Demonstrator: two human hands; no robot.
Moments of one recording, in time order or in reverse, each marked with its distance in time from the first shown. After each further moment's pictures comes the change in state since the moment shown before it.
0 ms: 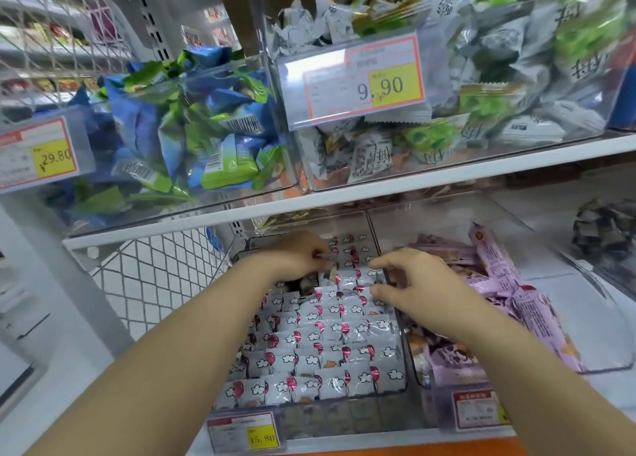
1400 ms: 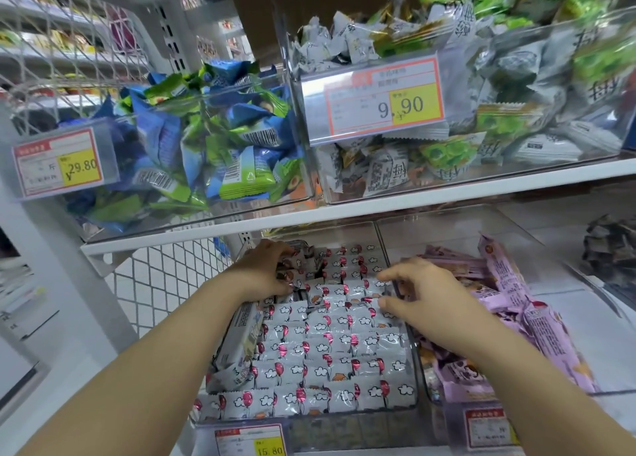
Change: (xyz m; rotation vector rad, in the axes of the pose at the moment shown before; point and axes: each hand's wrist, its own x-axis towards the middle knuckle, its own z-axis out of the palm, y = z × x) left_hand -0.009 -0.067 0.007 -0.040 0.121 -0.163; right_hand 0.005 0.006 0.007 -0.015 0.045 -0.036
